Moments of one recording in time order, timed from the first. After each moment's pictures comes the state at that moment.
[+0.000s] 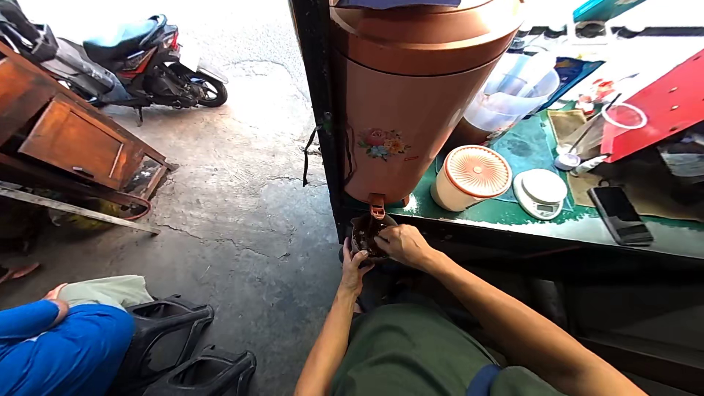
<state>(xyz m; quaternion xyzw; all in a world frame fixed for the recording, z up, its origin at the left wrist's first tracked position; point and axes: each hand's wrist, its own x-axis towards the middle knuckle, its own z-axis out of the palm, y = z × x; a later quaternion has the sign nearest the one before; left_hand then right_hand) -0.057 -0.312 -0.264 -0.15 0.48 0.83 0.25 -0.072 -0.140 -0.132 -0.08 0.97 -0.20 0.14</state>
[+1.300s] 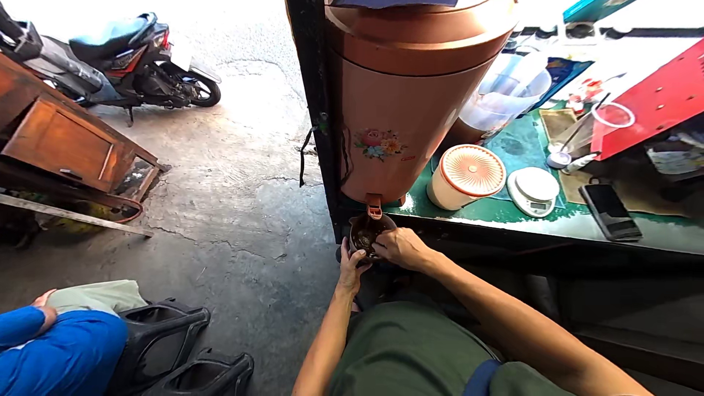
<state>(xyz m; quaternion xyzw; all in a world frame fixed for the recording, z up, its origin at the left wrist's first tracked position) -0.059 -0.312 -0.267 -0.14 0.48 0.82 0.27 -0.068 -0.139 -0.132 -0.12 0.96 -0.19 0.17</state>
